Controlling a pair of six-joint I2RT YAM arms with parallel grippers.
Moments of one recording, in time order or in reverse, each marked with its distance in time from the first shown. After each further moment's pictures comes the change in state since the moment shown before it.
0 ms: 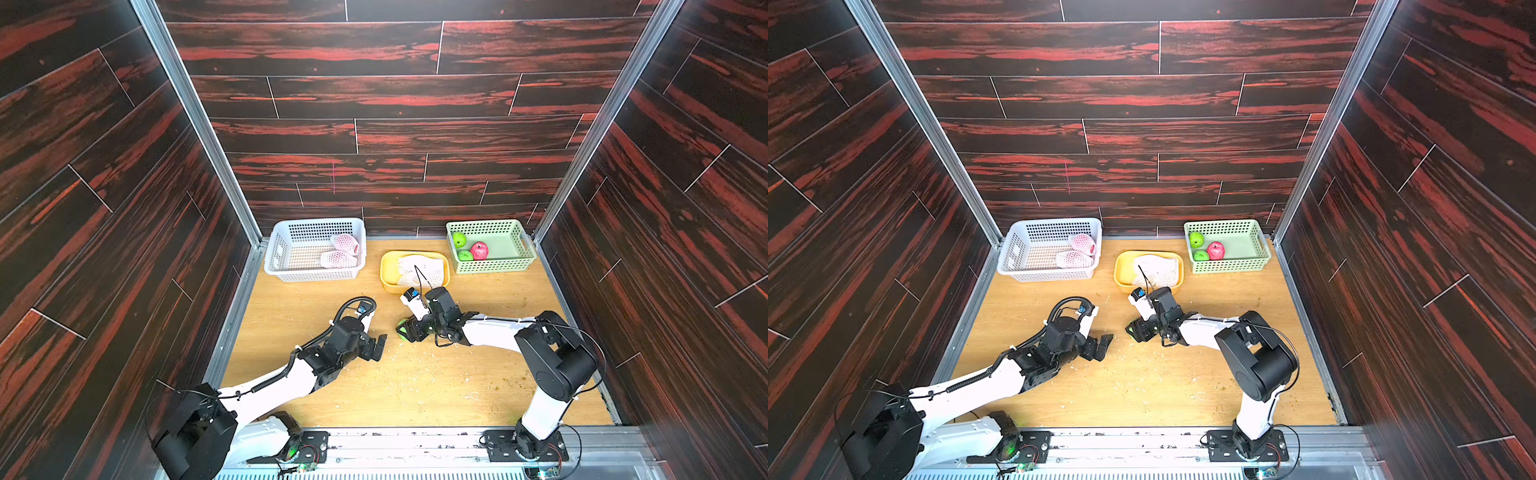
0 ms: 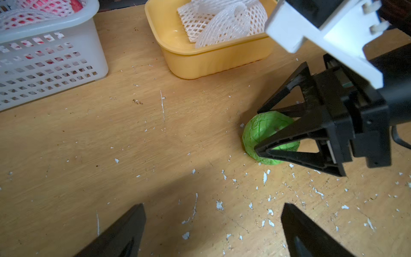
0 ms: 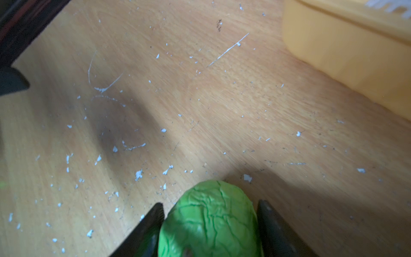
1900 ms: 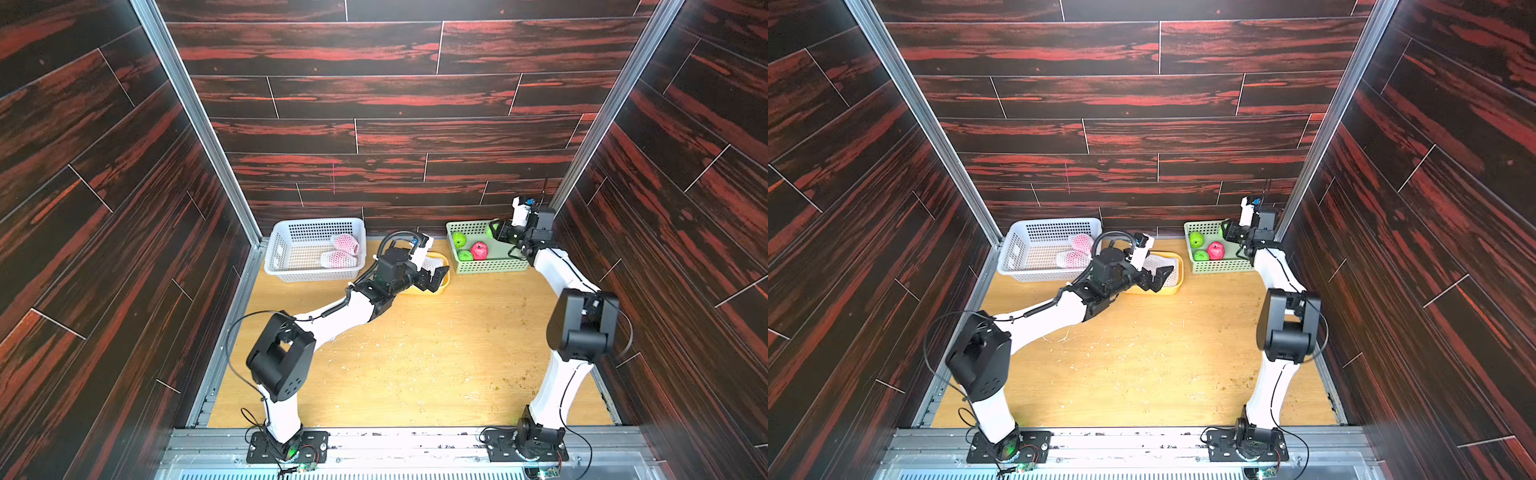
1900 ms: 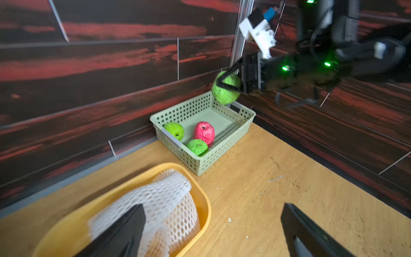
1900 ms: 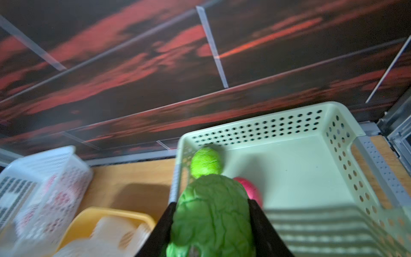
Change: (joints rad) left arm 0.011 0.666 0.843 0.224 0.299 0.090; right arm -0.752 0.332 0.919 -0.284 -0.016 0.144
